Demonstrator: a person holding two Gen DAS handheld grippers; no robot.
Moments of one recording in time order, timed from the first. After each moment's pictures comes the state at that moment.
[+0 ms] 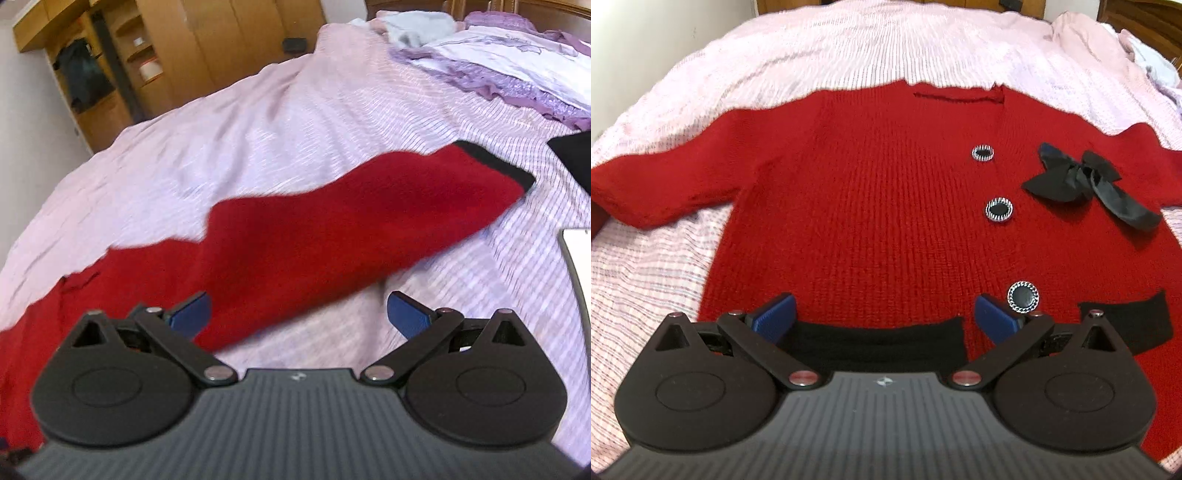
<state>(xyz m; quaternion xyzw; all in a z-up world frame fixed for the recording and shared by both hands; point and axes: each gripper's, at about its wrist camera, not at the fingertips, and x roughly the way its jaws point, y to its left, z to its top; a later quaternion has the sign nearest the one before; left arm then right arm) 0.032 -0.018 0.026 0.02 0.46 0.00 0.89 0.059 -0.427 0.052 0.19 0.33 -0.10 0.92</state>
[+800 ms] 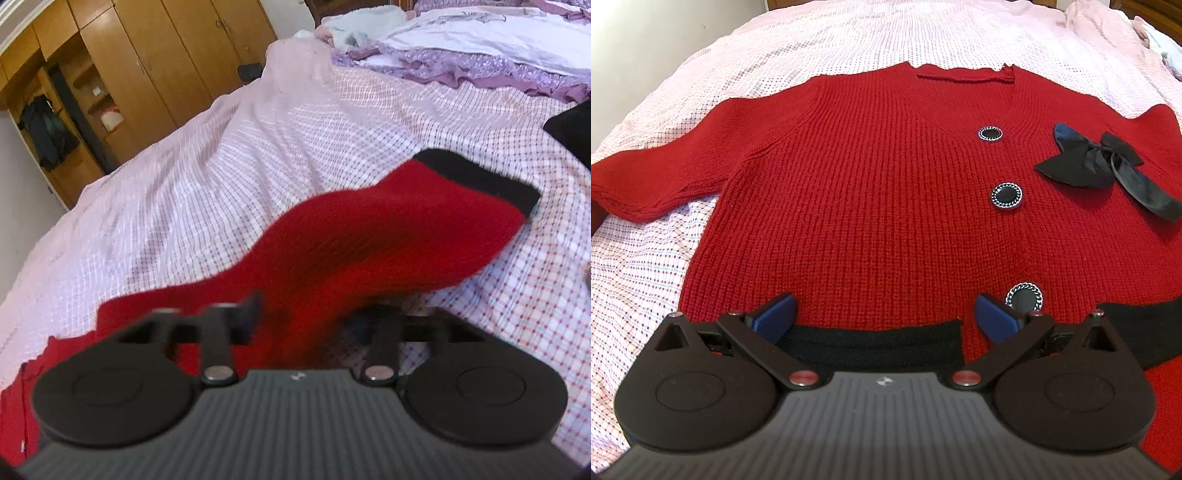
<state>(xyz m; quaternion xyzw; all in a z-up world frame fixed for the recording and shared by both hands) 0.040 -0.033 0.008 0.04 0.46 0.02 0.89 0.109 -0.510 0.013 0.26 0.28 -0.14 0.91</state>
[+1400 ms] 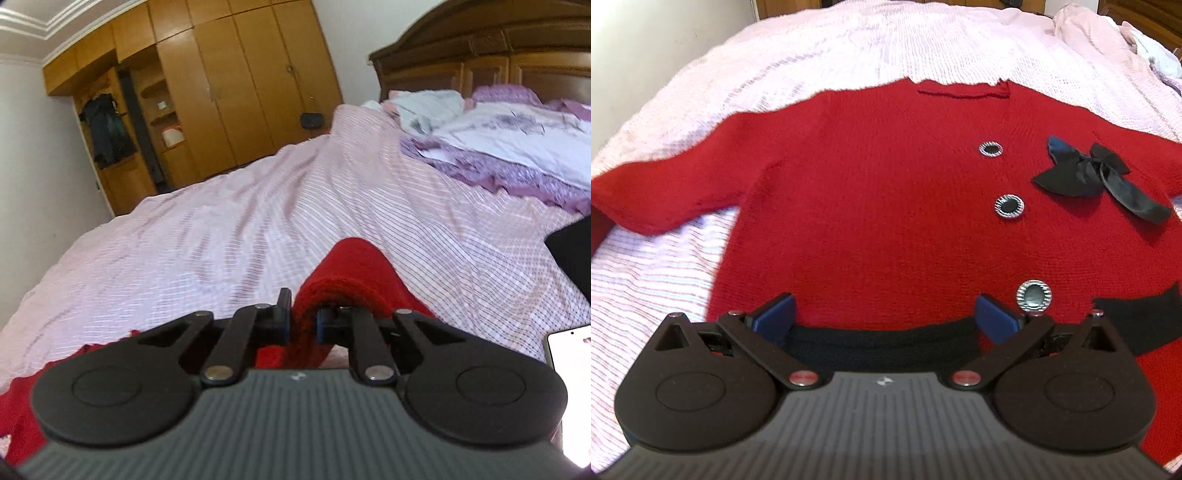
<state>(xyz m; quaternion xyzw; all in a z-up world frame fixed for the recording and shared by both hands) 0.031 -0.011 0.029 0.04 0.44 0.00 0.89 0.046 -0.442 0.118 0.18 0.21 -0.08 0.96</state>
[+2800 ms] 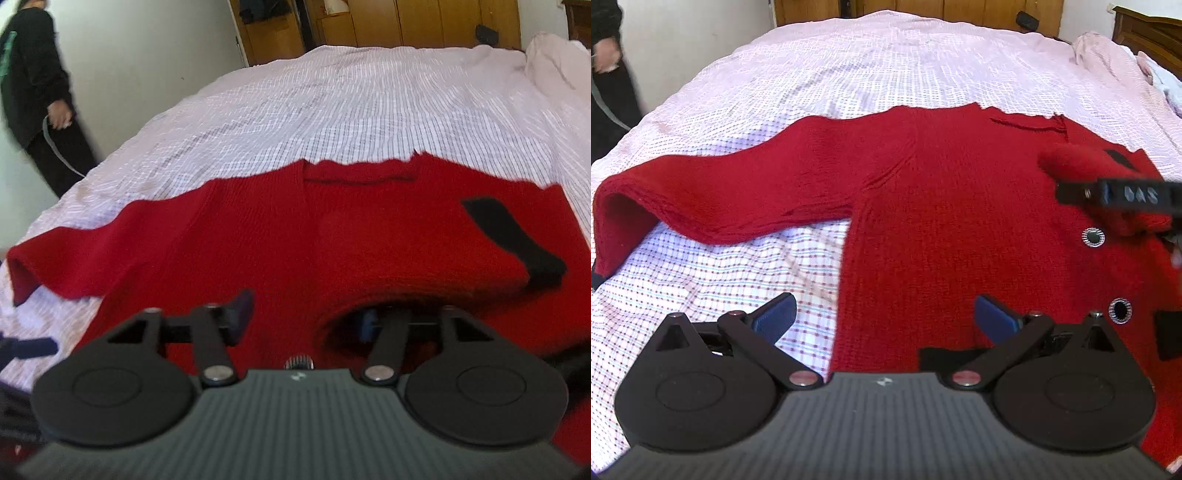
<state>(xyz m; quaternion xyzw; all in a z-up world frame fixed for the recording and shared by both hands) 0.040 0.079 0.037 0.01 0.43 0.00 0.90 0.092 -0.145 0.055 0.08 0.36 0.16 0.91</state>
